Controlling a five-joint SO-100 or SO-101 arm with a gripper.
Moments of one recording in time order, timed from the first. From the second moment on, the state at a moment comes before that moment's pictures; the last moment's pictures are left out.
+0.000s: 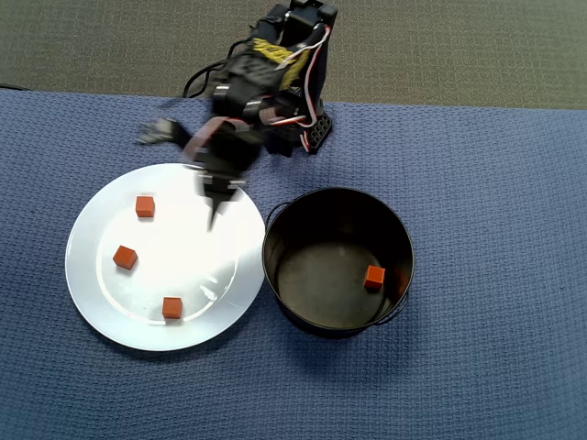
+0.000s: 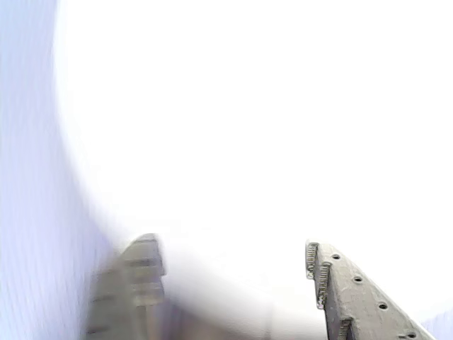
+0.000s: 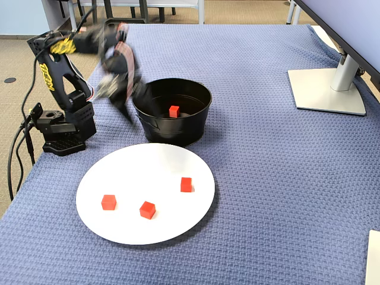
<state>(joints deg) 33.4 109.0 106.1 67.9 -29.9</state>
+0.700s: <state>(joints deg) 50.9 93.3 109.6 62.3 -66.0</state>
